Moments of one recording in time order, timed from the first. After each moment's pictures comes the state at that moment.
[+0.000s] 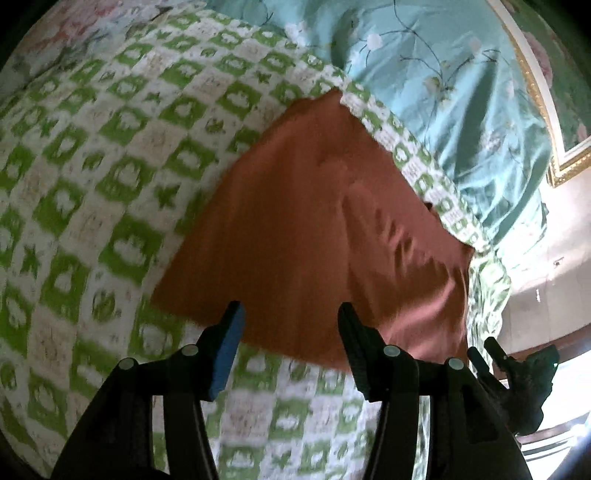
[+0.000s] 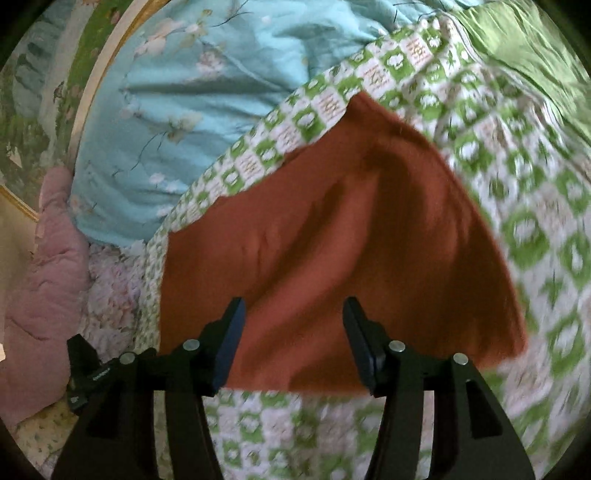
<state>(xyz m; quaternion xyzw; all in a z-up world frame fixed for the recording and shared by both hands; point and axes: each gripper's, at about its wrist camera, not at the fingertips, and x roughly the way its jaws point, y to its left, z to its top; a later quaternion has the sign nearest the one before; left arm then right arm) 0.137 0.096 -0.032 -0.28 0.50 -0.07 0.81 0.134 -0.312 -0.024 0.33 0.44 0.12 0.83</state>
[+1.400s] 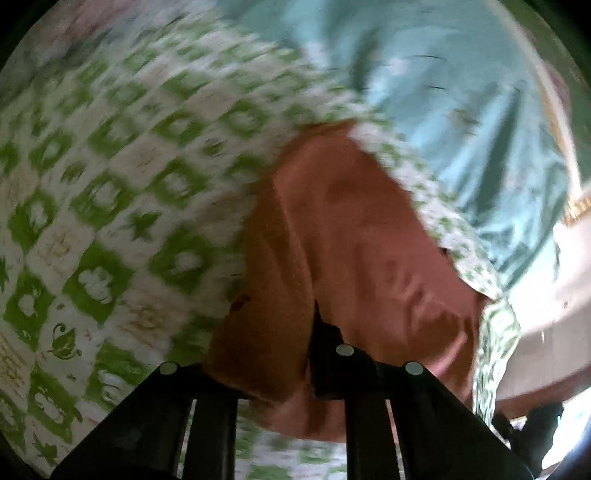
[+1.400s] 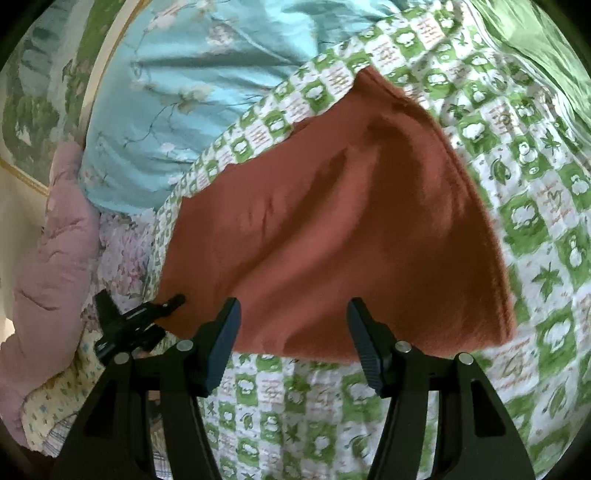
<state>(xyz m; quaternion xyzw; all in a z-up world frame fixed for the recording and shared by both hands) 0.182 0.074 -0.035 -0.30 0.45 -0.03 0.84 0.133 -0.332 -0.029 0.32 0.48 0.17 0.80</state>
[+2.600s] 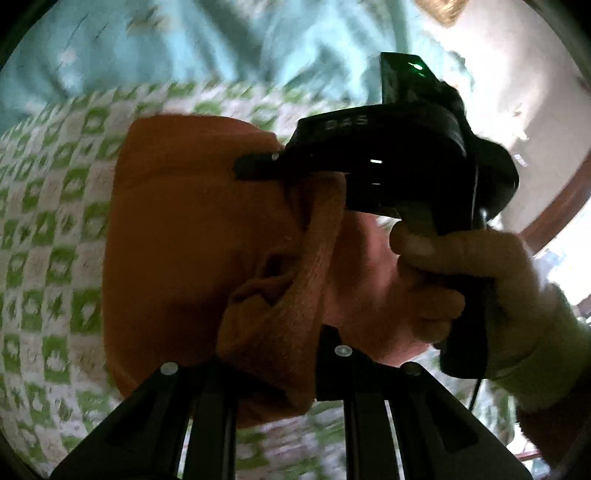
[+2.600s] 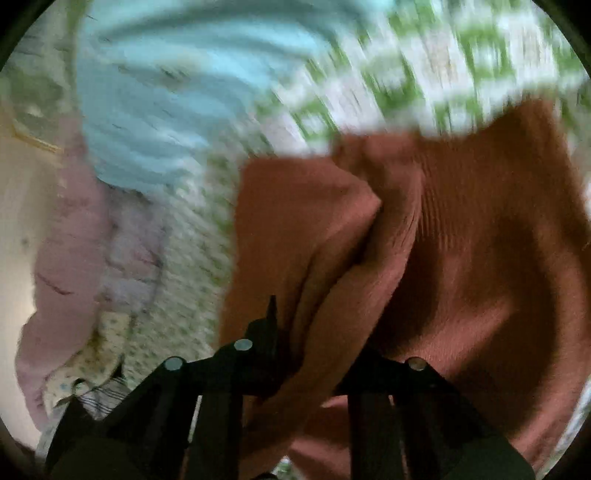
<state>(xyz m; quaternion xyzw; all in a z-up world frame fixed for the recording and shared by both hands) 0.171 -0.194 0.013 -0.07 0.47 -0.23 0.85 0.296 -0.309 -0.051 0.29 0.51 0.31 0.75</state>
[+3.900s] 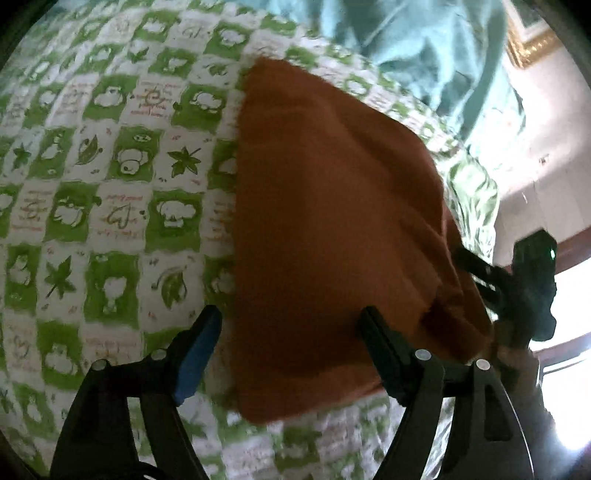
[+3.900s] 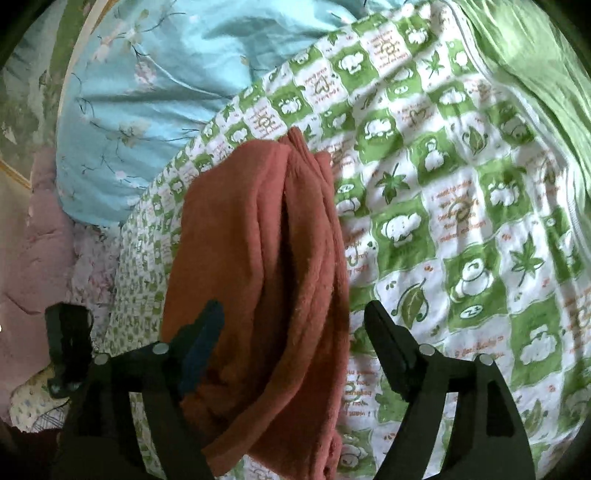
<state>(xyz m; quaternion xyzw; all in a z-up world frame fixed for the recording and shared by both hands) 0.221 -0.110 -0.040 -0.17 0.57 -0.20 0.78 0.220 -0.416 -0.072 0.28 0.49 0.17 0.81</state>
